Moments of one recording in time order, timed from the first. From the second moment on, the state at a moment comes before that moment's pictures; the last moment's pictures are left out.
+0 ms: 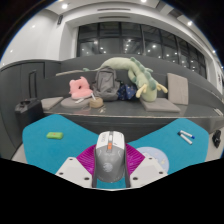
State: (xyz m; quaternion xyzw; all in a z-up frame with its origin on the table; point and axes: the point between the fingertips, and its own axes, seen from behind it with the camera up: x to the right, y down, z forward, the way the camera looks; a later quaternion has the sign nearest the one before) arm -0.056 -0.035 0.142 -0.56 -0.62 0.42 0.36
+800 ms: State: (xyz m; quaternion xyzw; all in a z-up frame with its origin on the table) arm -0.088 0.098 0.021 -0.63 -0.63 0.34 0.32
